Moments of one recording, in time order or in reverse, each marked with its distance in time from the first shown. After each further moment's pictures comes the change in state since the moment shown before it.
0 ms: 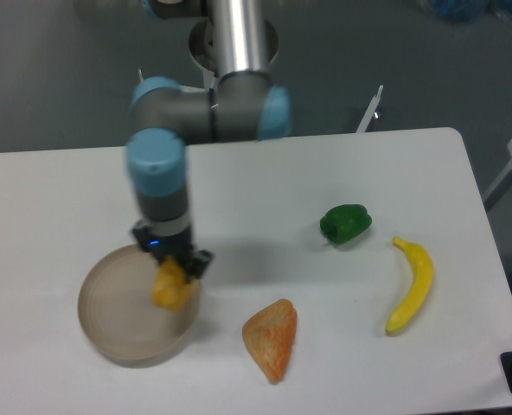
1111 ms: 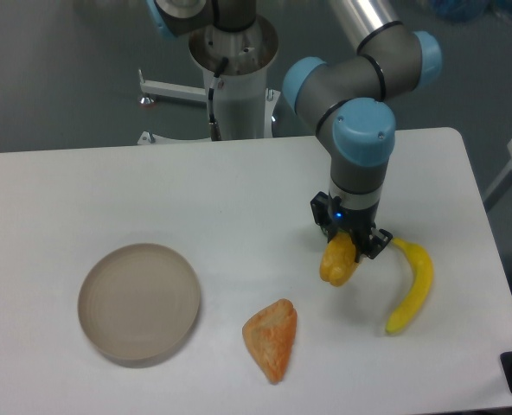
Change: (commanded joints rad) arm 0.224 -0.040 0.023 0.018 0.049 0.378
